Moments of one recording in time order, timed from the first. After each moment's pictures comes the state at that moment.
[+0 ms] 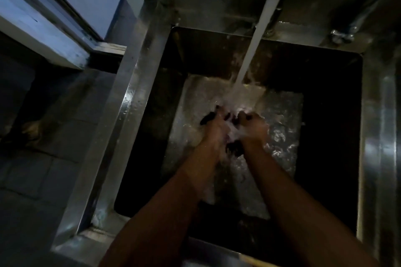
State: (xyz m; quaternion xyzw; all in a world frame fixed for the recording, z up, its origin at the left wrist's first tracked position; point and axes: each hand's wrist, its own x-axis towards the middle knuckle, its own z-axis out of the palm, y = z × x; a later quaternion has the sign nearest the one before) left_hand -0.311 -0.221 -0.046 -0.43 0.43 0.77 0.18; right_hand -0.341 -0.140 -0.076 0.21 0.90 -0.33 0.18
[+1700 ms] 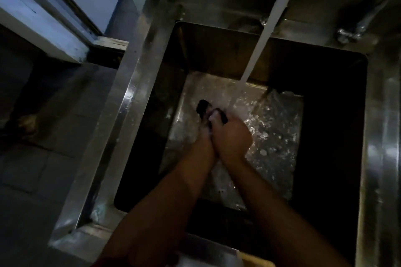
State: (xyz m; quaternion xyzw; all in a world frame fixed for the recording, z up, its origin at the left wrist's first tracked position) left_hand -0.270 -0.244 -0.045 -0.42 0.41 0.79 0.16; right_hand -0.297 -0.187 -0.039 0.08 0.95 -0.29 0.09
